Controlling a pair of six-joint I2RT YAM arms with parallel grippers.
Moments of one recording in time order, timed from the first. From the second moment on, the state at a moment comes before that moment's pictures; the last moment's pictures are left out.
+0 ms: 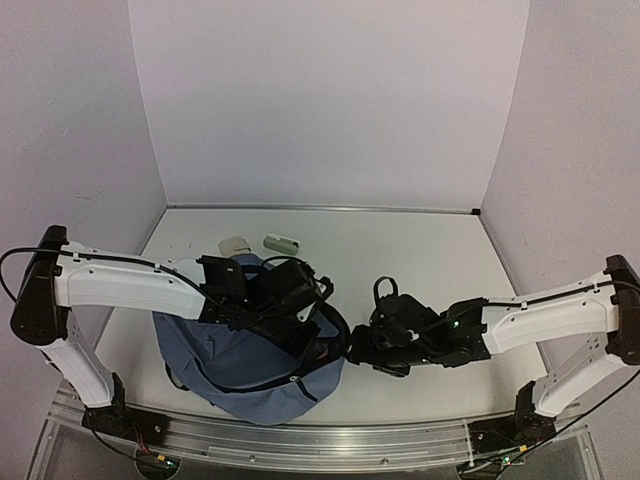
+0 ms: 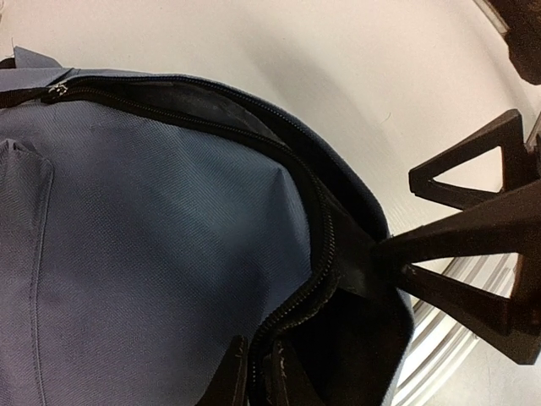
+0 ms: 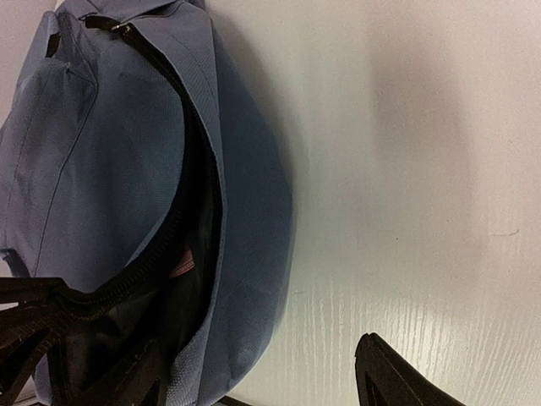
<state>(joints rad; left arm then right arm) -1.23 1.66 1.23 -0.58 -0.11 -0.54 1.19 1.46 0.80 -0.26 0.19 1.24</state>
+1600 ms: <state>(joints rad) -1.16 1.20 0.95 -0.60 -0.11 -0.76 1.56 1.64 1.04 -0.23 0.34 0.96</state>
